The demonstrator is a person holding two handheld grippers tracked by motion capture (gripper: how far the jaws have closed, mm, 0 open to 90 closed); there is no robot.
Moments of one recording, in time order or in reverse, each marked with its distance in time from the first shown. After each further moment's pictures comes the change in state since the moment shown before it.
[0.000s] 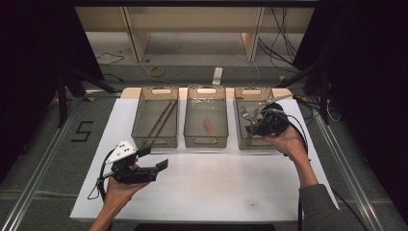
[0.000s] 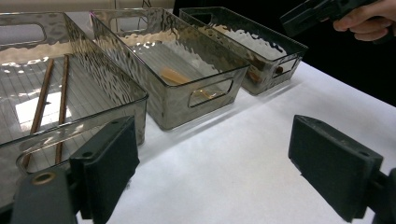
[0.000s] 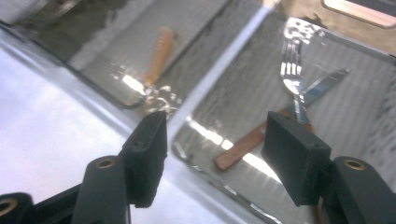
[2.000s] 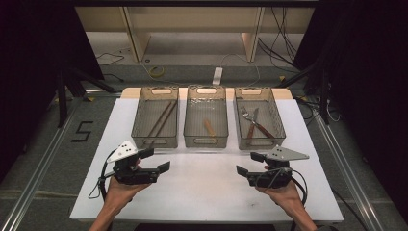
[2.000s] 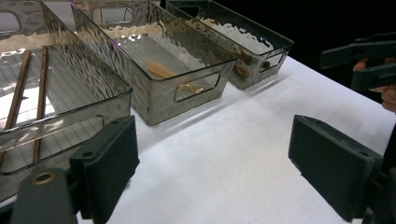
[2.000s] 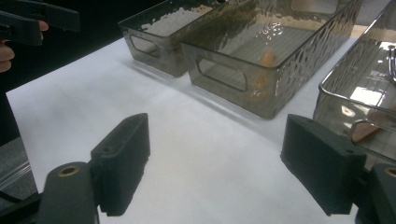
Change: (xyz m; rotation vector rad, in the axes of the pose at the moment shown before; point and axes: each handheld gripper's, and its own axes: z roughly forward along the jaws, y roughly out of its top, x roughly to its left) left arm -0.001 0.000 0.002 0.026 -0.055 -0.014; right arm 0.074 -0.118 -0.024 -0.360 0.204 -0.020
